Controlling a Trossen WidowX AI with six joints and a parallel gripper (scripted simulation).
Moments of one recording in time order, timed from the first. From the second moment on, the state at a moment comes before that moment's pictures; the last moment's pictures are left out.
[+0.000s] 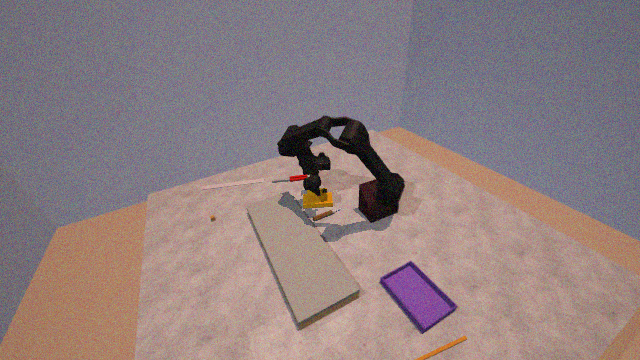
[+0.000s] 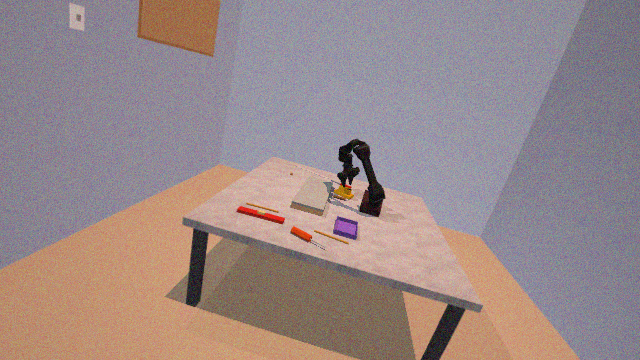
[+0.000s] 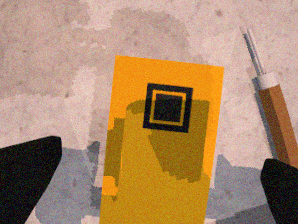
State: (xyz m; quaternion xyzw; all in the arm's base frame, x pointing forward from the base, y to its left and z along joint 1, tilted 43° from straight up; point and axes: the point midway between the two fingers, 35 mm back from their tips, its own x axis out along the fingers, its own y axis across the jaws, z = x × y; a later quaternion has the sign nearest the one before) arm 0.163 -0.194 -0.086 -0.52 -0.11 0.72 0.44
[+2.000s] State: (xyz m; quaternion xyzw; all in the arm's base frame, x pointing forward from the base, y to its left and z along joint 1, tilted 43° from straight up) arm 0.170 -0.164 -0.118 -0.52 -0.11 0.72 0.44
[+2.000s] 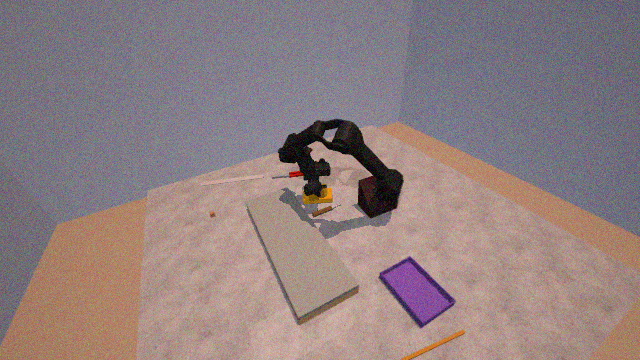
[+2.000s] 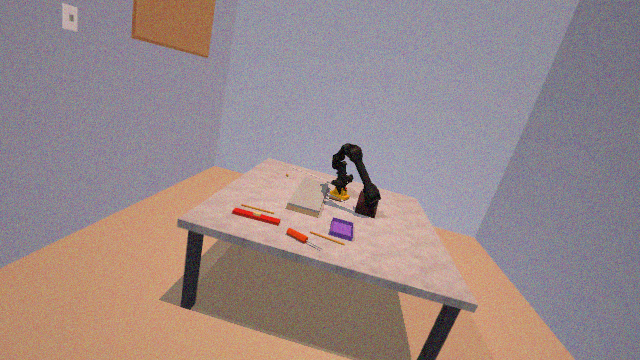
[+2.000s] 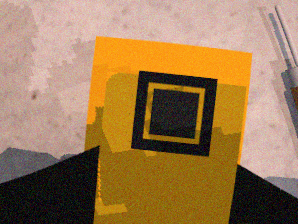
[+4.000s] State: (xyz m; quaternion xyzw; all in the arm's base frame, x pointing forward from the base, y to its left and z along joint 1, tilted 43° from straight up) arm 0.220 -0.259 -0.054 -0.75 -0.49 0.44 -0.07
